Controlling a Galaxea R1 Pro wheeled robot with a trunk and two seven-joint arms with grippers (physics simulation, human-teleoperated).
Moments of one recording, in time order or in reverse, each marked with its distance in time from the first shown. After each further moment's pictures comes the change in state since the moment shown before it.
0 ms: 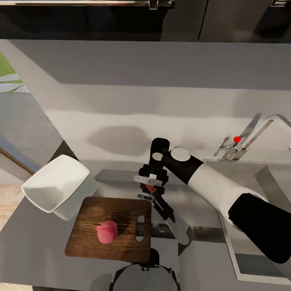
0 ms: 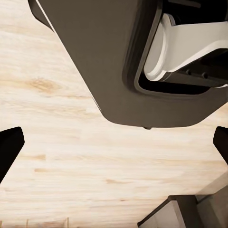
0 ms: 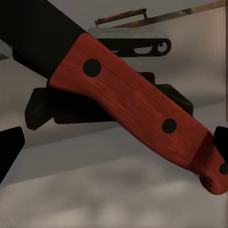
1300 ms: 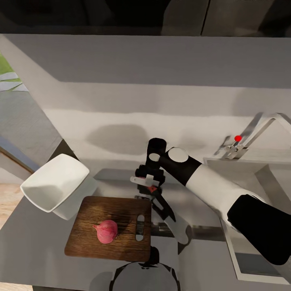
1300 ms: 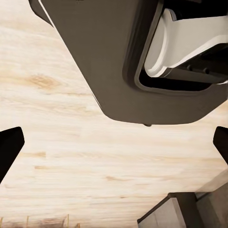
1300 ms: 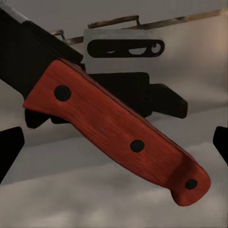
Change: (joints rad) left arm 0.002 -0.002 -0.006 -0.003 0.005 0.004 0.003; right arm 0.007 0.016 0.002 -0.042 -0.002 0.001 0.015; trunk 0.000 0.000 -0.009
